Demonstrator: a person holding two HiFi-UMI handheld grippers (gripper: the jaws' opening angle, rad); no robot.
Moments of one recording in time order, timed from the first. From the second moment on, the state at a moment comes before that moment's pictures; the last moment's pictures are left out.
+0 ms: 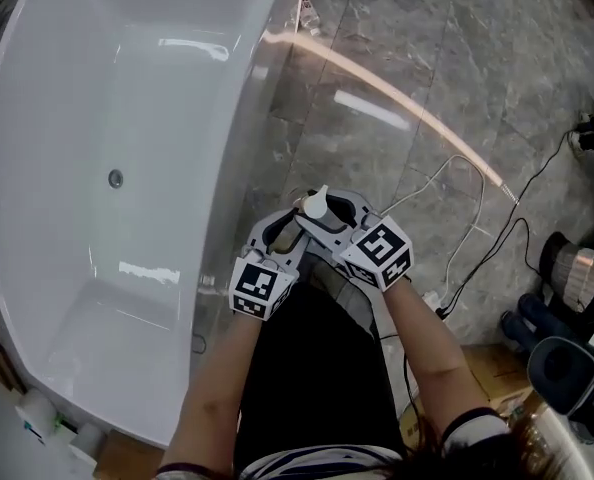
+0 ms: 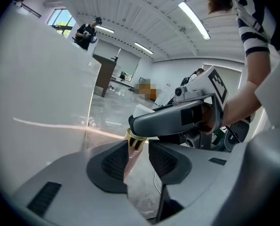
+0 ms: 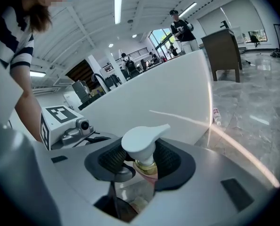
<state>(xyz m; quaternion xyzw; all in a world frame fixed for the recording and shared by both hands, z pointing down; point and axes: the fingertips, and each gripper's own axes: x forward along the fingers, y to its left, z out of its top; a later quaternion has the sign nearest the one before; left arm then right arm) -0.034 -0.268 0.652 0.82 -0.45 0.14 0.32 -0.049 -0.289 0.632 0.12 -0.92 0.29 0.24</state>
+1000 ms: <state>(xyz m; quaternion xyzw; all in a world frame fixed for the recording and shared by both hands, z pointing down) -0.035 -0.260 0.801 0.78 -0.47 0.18 0.36 -0.052 -0.302 0.804 0.15 -0.90 0.28 0.30</state>
